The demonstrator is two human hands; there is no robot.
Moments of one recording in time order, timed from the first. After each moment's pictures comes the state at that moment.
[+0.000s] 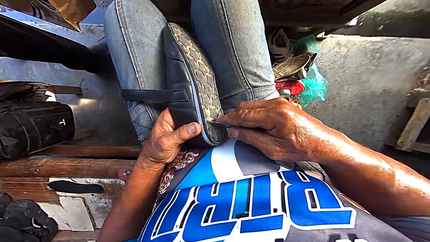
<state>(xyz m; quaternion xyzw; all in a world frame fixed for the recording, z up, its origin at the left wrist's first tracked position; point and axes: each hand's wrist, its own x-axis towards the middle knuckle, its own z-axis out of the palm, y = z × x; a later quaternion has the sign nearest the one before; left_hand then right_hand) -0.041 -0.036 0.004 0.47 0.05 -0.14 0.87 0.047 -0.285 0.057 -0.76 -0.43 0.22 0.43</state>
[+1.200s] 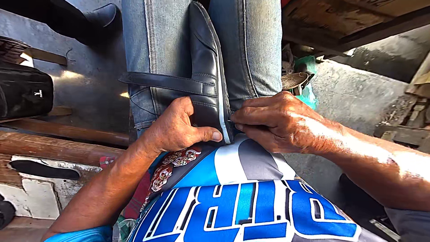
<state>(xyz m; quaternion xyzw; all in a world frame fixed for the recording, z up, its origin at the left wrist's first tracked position) -0.018 -0.039 0.005 0.64 -0.06 -0.13 0.75 0.080 -0.277 0.043 -0.73 -0.54 0.21 0.35</state>
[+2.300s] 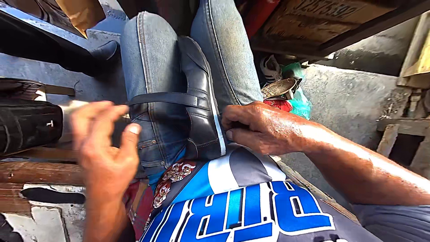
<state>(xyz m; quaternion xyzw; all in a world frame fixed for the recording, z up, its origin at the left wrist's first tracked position) -0.065 0.038 0.039 0.95 0.11 0.04 0.29 0.083 -0.270 0.058 -0.76 -0.42 0.35 0.36</state>
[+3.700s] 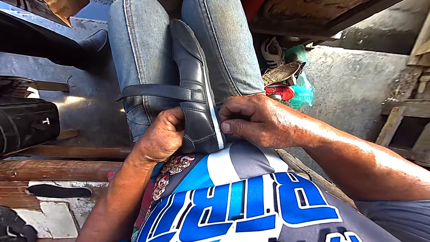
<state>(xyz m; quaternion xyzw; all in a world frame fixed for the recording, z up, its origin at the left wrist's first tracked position) -0.024 -0.029 0.004 0.52 -0.02 -0.19 0.83 0.070 -0.273 0.051 -0.72 -0.35 0.37 0.47</state>
